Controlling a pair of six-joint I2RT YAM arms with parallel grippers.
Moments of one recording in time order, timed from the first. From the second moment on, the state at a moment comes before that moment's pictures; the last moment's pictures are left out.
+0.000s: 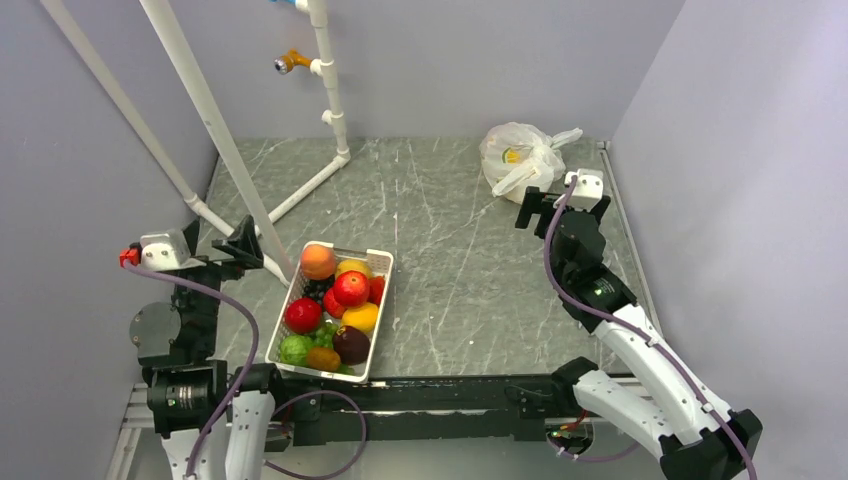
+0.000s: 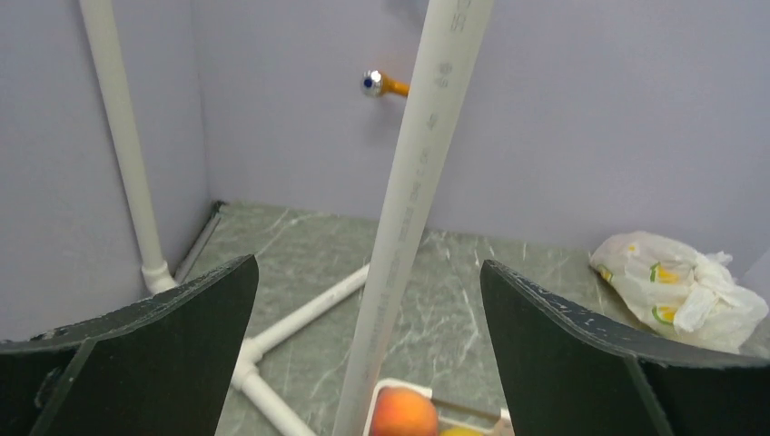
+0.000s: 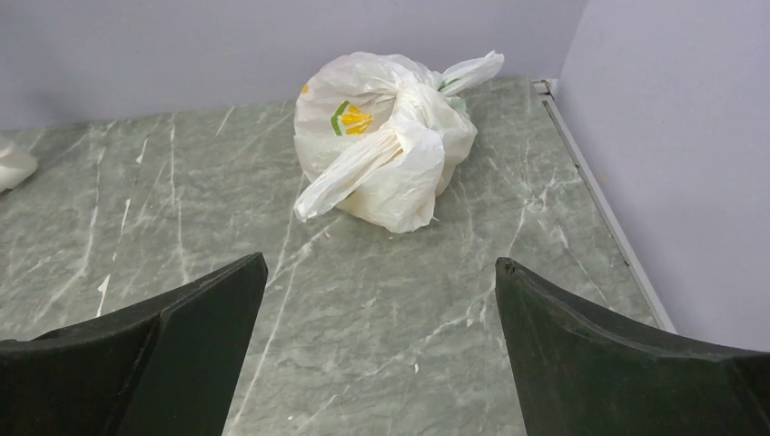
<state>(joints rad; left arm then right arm) 0.12 0.30 0.84 -0.27 0.06 -0.20 0.48 0.83 0.78 -0.07 0.61 0.10</state>
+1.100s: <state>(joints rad) 0.11 0.28 0.94 -0.84 0.53 -0.30 0.31 1.34 0.85 -0.07 0.50 0.56</state>
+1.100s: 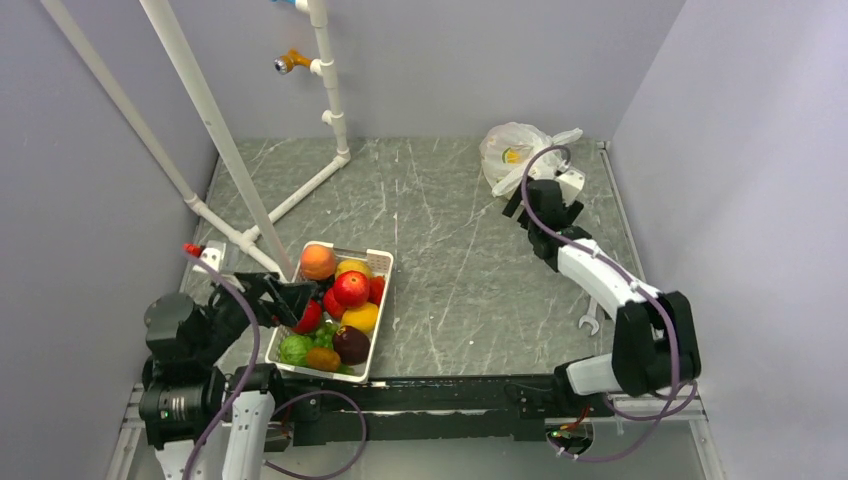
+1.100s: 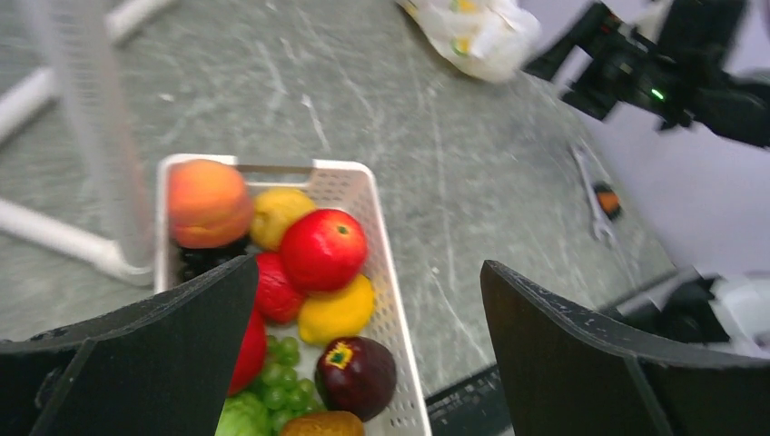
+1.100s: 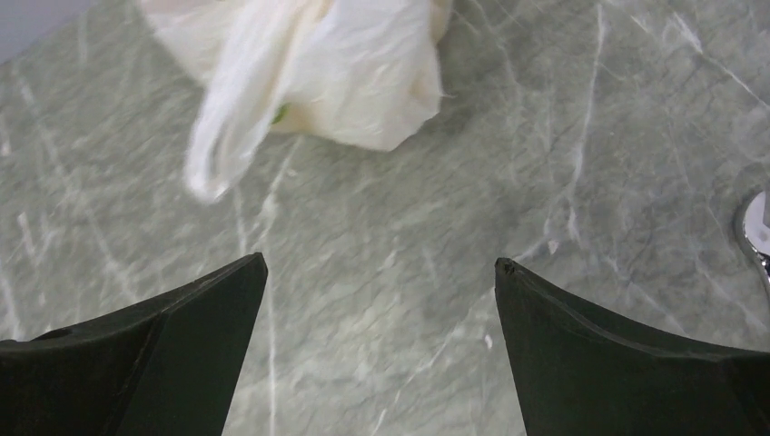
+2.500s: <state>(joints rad) -1.09 1.04 0.73 -0.19 0.26 -0.58 0.06 1.79 1.05 0.02 -0.12 0.44</state>
